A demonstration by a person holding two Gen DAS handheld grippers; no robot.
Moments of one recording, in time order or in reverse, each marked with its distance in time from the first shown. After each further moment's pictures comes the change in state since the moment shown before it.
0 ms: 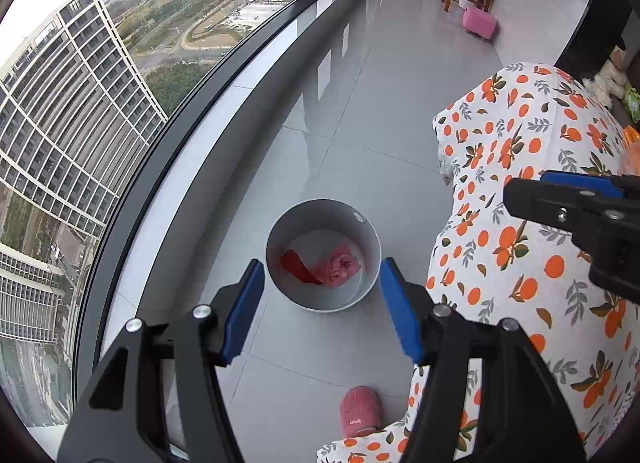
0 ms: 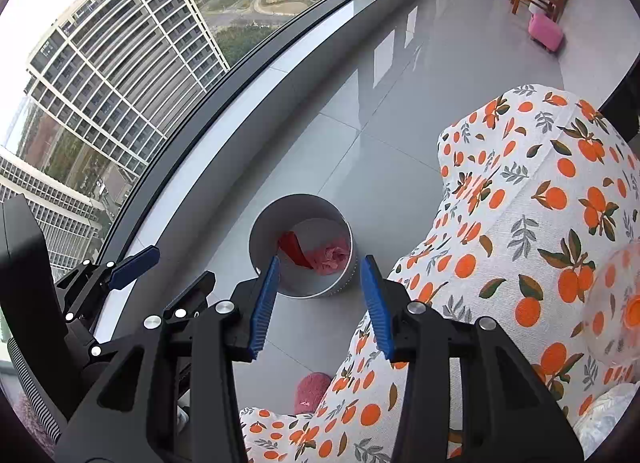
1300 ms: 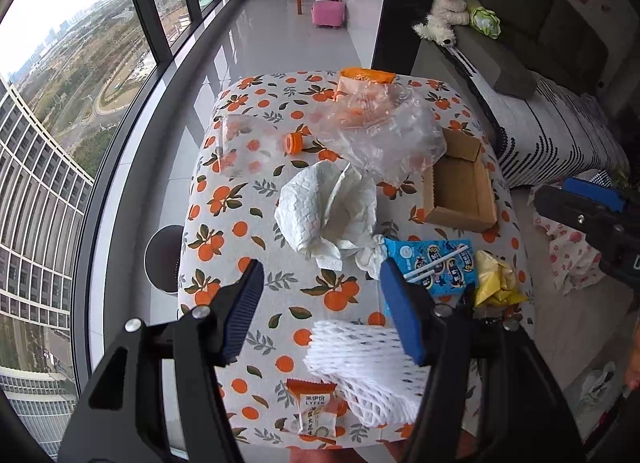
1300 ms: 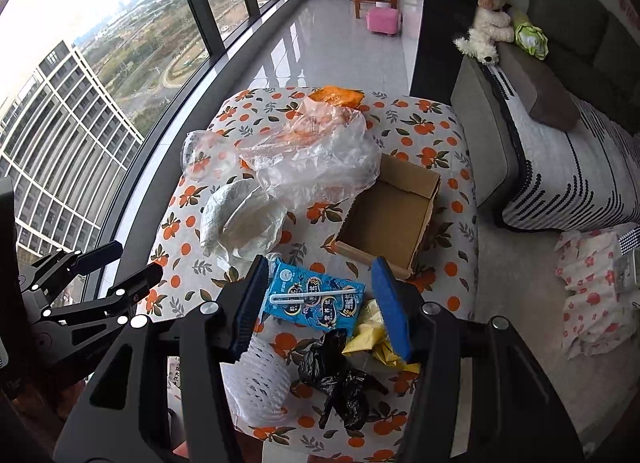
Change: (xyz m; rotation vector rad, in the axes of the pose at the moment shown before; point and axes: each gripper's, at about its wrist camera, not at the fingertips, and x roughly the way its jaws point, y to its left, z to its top) left arm -0.232 -0.350 -0.097 0.351 -0.056 -0.198; right arm -0.334 -0.286 -0.260 0.351 -0.182 -0.204
